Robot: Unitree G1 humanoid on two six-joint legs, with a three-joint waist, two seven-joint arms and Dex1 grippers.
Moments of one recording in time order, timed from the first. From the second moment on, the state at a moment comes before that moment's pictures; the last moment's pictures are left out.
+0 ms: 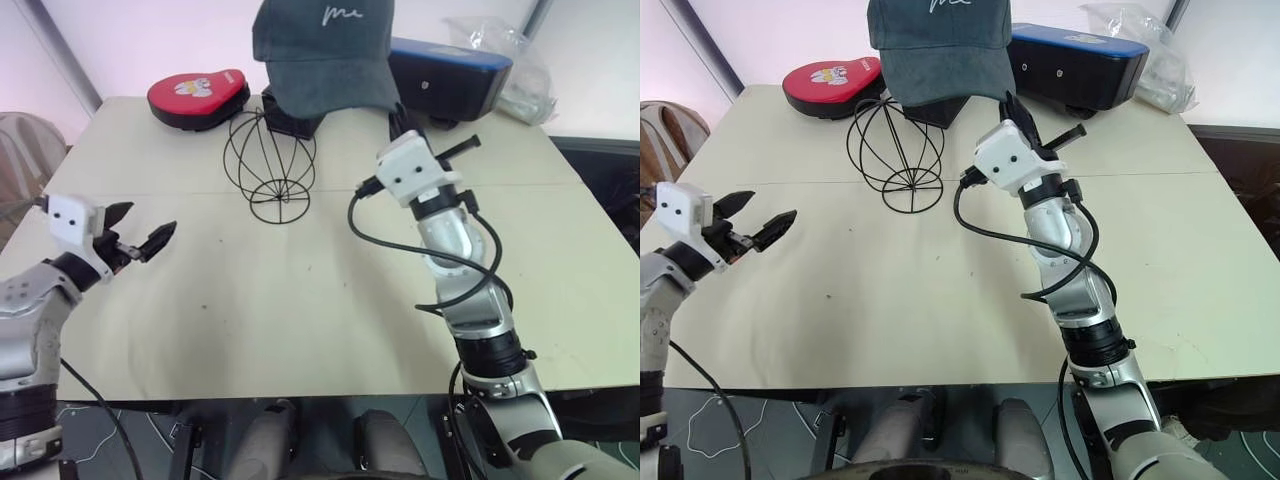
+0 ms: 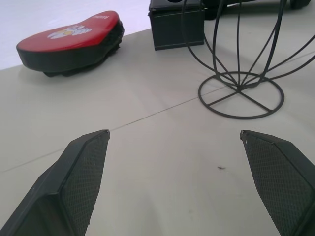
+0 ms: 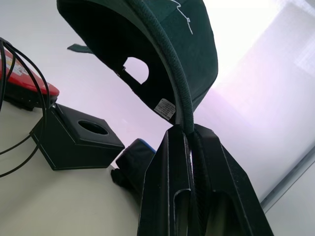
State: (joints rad) left arm -0.17 0.70 0.40 -0.02 -0.44 0.34 -0.68; right arm -0.56 -0.26 0.15 -0.20 -0.49 0.13 0.06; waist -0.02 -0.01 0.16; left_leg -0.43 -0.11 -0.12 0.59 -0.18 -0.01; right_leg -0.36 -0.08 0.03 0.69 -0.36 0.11
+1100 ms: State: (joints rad) left arm -0.16 0.69 0.39 0.03 -0.43 0.29 -0.67; right arm -0.57 -0.17 0.30 0.15 -0.56 -0.14 -0.06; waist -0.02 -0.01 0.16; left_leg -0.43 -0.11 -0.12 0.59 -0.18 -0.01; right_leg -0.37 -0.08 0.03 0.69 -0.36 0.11
